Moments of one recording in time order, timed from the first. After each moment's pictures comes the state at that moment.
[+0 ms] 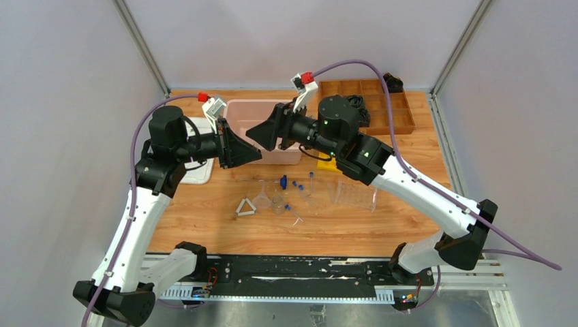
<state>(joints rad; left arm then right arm) -0.24 0.97 1.17 -0.46 0.98 -0.34 0.97 1.40 1.55 -0.15 -0.09 0.54</state>
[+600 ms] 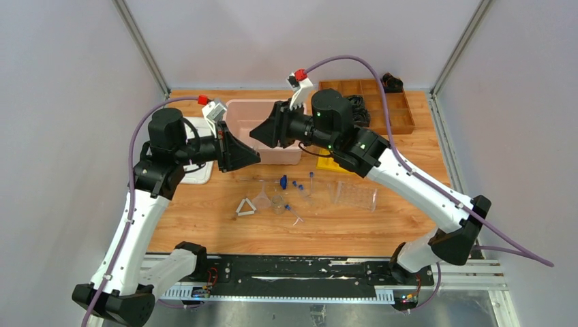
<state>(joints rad) -0.24 0.95 1.17 -0.51 0.99 -0.26 0.94 1.45 1.62 -0.28 -0.17 0.56</state>
